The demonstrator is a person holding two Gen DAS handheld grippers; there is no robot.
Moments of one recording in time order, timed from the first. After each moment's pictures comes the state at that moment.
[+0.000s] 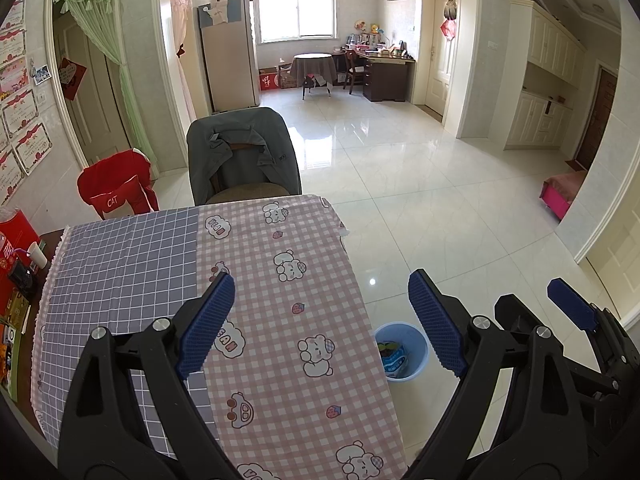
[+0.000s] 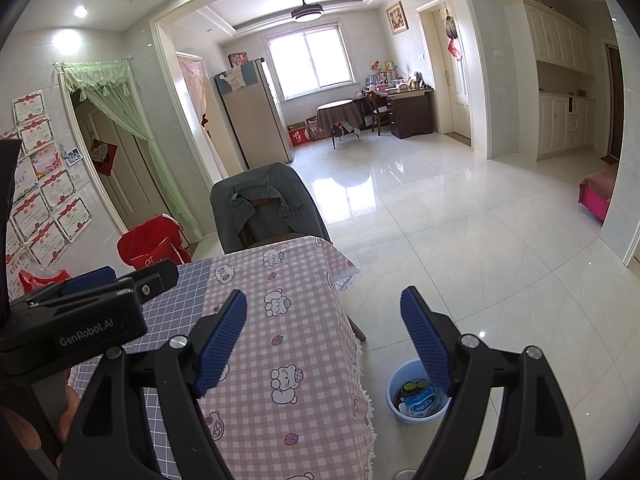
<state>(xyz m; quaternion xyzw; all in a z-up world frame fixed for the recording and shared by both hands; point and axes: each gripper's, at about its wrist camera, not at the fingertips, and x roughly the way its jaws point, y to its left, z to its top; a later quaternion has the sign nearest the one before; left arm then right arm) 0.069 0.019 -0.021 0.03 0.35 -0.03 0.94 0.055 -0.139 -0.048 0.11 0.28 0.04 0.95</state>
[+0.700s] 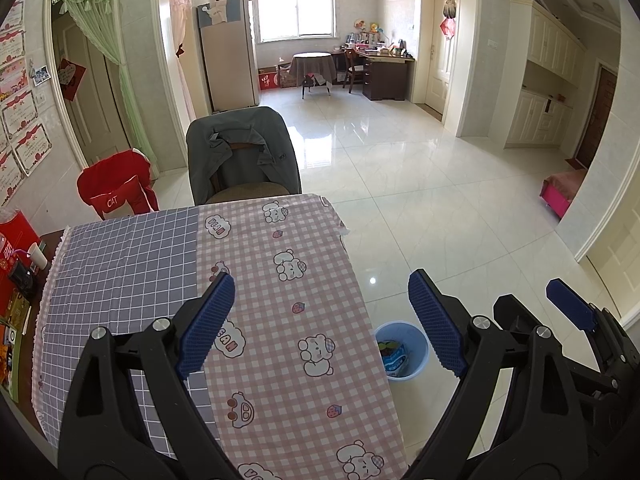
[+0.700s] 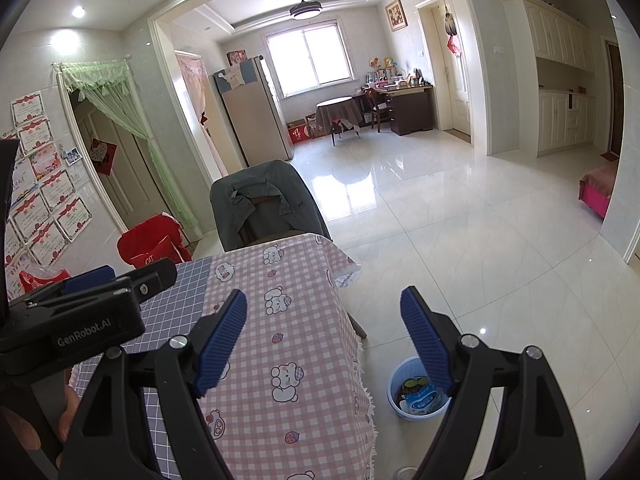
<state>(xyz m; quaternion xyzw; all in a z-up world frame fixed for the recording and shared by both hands) 0.068 0.018 -0.021 0.03 0.35 -0.03 0.94 0.052 -0.137 -0.049 0.11 0.29 0.04 0.95</state>
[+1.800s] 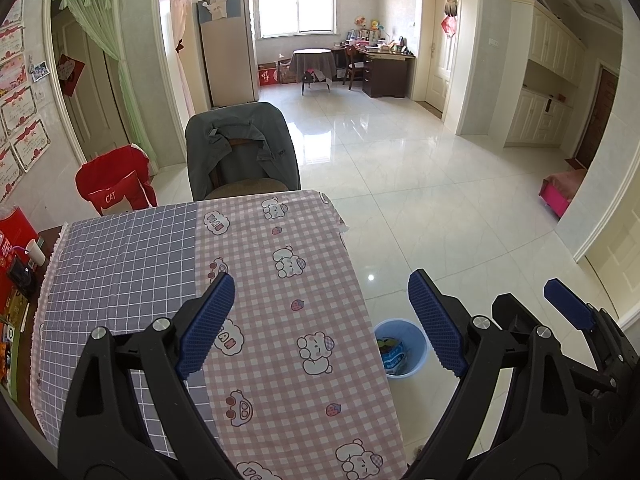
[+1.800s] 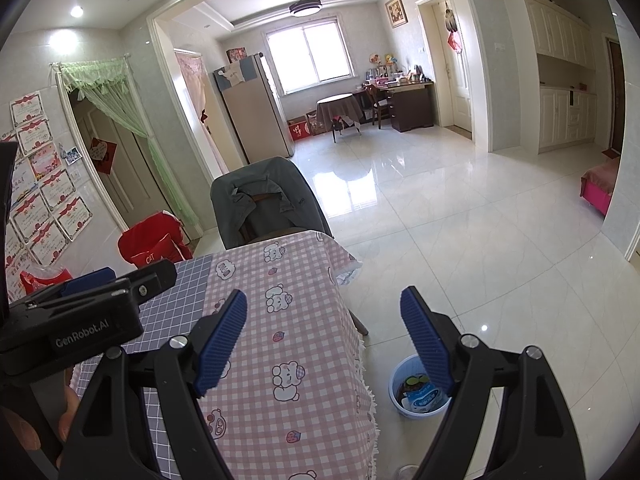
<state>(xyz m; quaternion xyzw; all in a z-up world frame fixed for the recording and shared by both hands) 0.066 0.020 -0.029 0.02 0.35 -0.03 0.93 0.054 -0.137 -0.057 0.12 0.29 0.04 0.95</state>
